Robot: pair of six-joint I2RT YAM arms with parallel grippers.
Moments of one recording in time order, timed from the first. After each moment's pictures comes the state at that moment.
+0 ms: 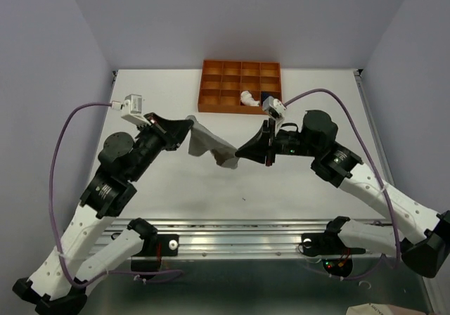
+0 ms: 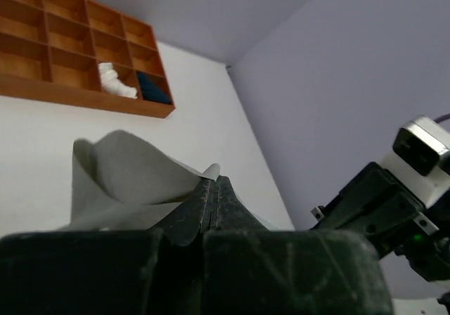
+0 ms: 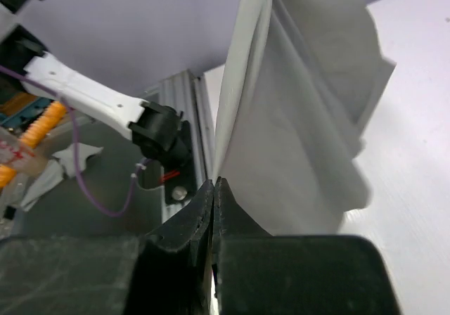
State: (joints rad) left arm -0.54 0.74 0.95 -0.26 -0.03 -0.76; right arm 0.73 1.08 1.00 -0.01 -0.68 0.27
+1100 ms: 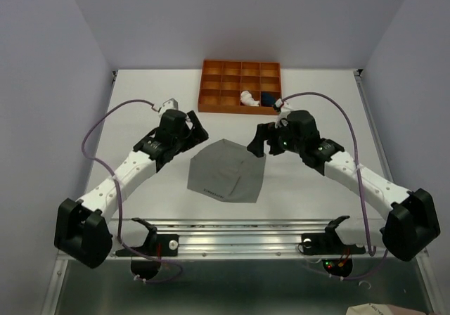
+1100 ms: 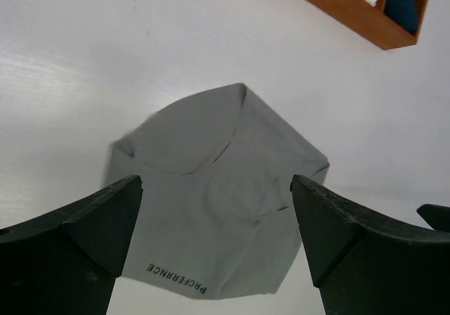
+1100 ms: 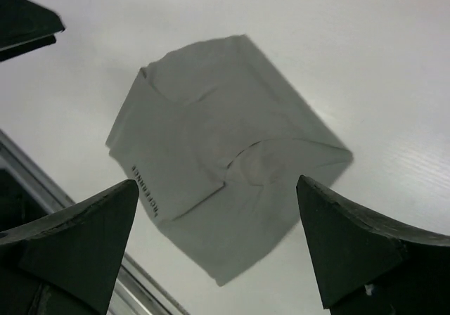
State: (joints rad) left arm -0.49 1.27 0.96 -0.37 -0.15 -0.80; right arm 0.49 1.29 0.91 -0.18 -0.24 0.38
